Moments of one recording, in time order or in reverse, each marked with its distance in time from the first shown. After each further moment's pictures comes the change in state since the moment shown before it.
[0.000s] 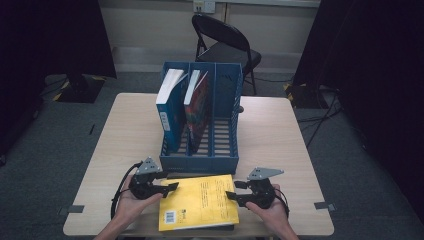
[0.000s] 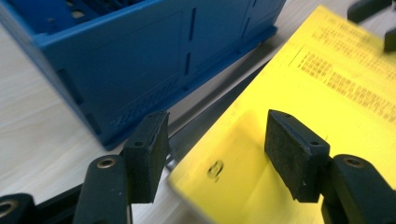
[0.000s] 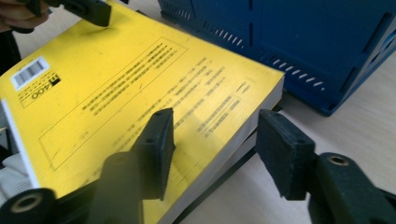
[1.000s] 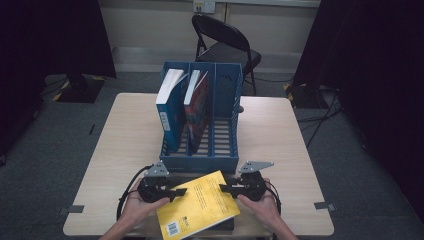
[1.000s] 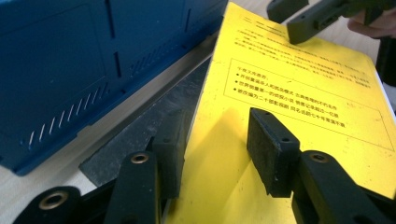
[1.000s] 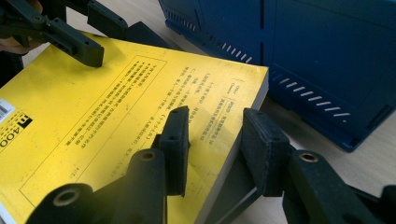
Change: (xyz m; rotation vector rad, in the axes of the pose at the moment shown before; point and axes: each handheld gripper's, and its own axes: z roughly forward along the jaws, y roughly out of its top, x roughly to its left) left arm -0.016 0.003 0.009 0.040 -0.142 0.020; right arm -0.006 0.017 0.024 0.004 0.043 -0.005
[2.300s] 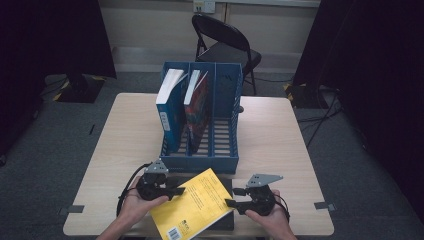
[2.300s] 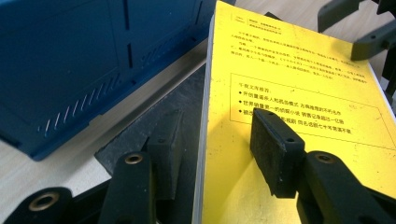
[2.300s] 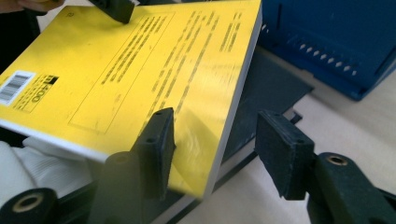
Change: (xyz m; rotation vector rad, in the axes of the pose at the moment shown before) left arm 0.004 0.006 -0.003 0.048 0.009 -0.024; right arm 0.019 -0.027 -0.028 0.021 -0.004 -0.018
